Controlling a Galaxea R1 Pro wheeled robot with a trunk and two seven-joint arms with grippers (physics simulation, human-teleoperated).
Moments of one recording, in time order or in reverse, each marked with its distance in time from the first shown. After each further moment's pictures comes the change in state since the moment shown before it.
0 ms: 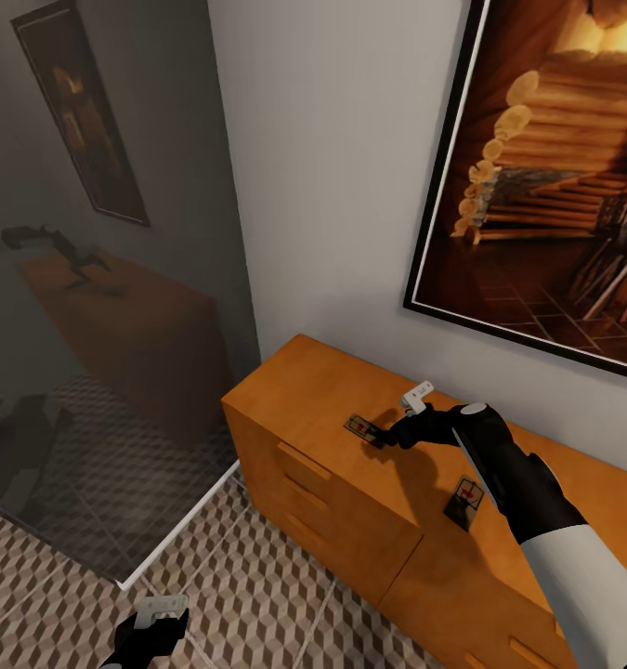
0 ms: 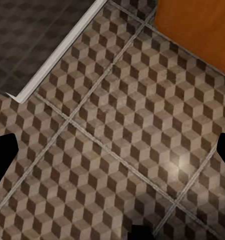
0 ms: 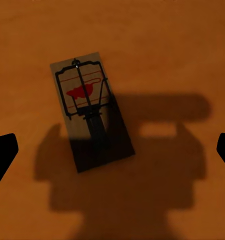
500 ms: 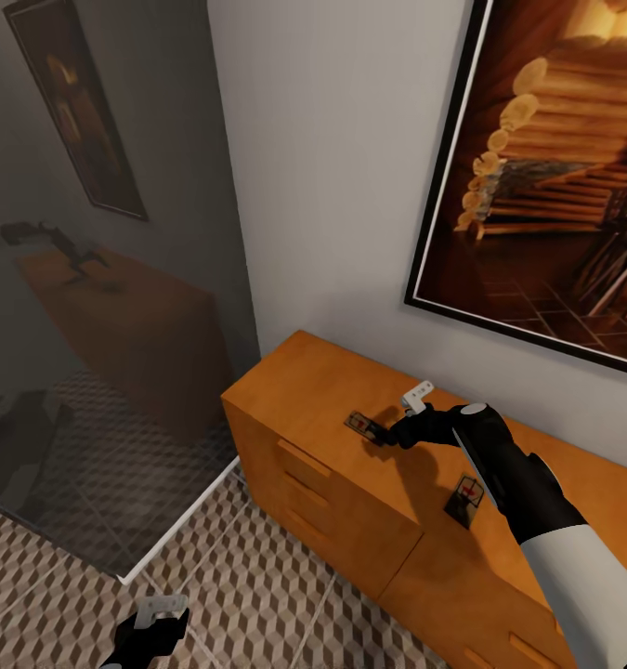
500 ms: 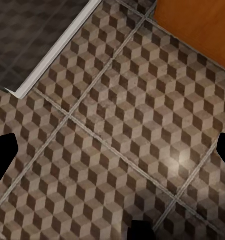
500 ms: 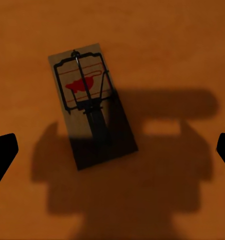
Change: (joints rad) left arm 0.000 0.000 0.000 0.000 0.000 0.000 0.000; right arm 0.000 0.000 0.000 0.000 0.000 0.000 0.000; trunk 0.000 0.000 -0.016
